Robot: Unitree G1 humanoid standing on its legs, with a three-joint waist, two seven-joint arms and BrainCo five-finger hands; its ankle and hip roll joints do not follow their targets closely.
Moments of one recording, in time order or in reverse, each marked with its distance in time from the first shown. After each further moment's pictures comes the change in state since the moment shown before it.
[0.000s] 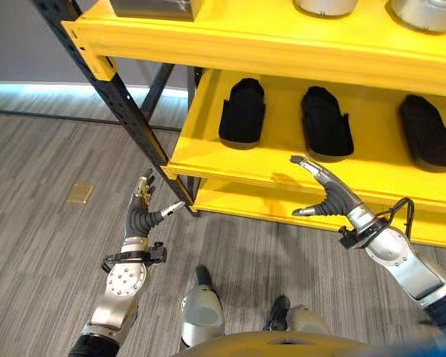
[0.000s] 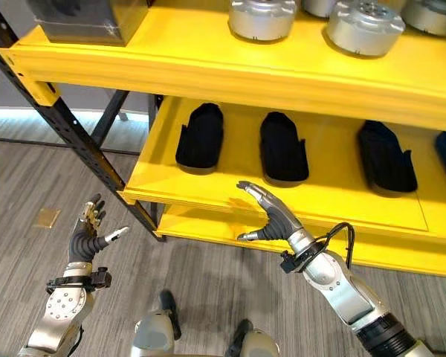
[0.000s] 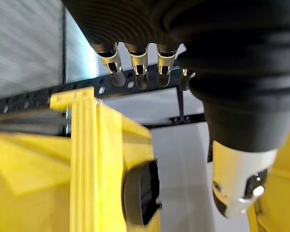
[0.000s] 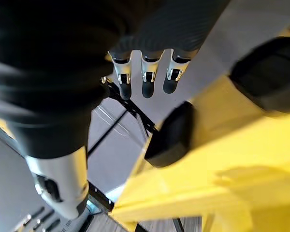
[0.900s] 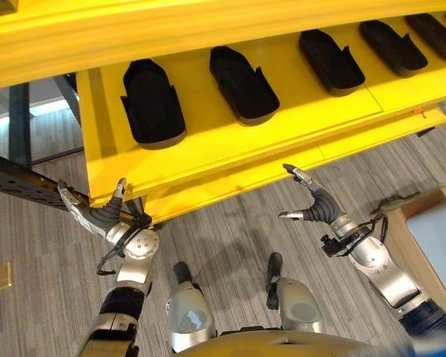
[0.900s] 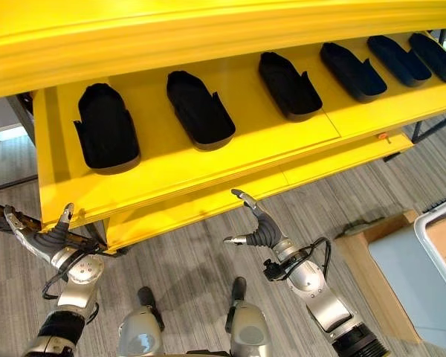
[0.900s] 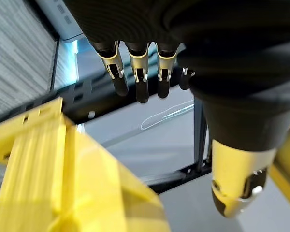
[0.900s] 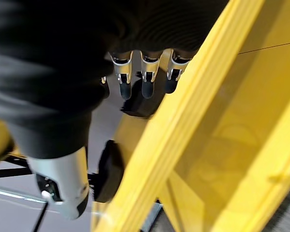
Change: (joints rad) left arm -0.247 -0.172 0.173 0.357 0.315 -0.011 0.901; right arm 0.058 0.173 0.020 0.015 0.196 0.029 0.048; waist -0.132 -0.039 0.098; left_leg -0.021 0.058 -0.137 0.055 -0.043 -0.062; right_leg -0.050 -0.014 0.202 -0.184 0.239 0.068
